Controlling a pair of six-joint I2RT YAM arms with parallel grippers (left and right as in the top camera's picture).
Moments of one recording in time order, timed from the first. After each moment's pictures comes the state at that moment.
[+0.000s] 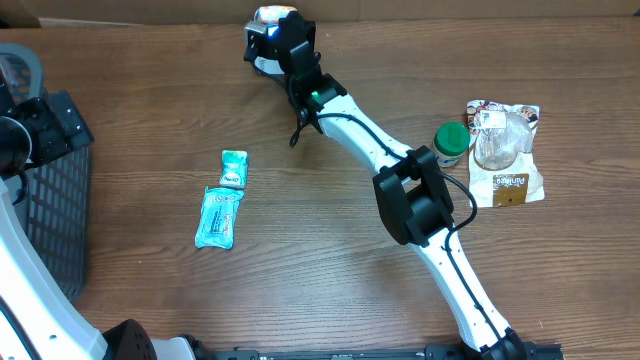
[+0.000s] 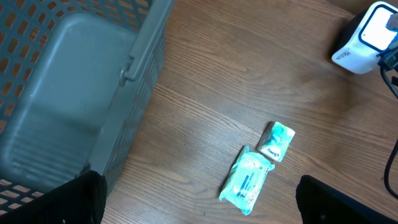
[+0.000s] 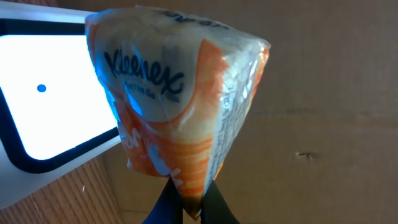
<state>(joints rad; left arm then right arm) 0.47 1.56 2.12 -1.57 0.09 -0.05 0.58 2.70 2.35 0.11 0.51 -1.32</state>
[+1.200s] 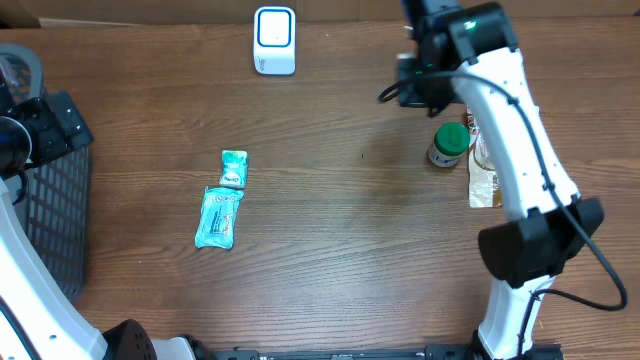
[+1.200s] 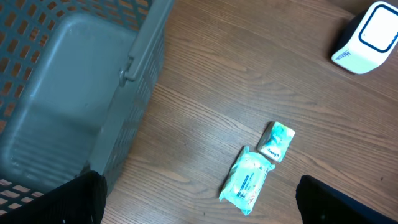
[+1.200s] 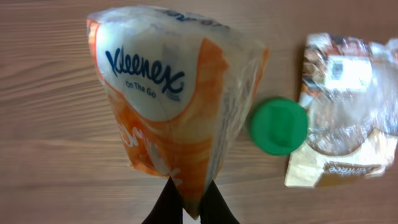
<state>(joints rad) 0.47 1.56 2.12 -1.57 0.09 -0.05 0.27 2.06 2.23 -1.50 0.09 0.33</state>
